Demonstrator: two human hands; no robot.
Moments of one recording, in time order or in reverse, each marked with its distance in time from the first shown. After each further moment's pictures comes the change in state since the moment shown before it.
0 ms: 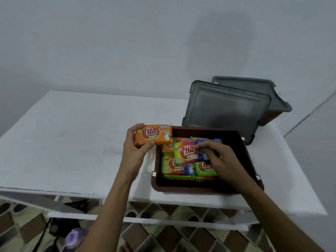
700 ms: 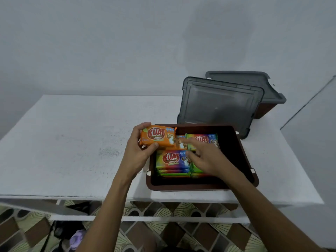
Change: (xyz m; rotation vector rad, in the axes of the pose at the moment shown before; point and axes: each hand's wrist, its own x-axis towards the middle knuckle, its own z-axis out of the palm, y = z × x) left_hand -0.002 0.008 0.017 0.156 -0.166 0.034; right_hand 0.020 0.009 0.009 -0.445 -0.167 -0.009
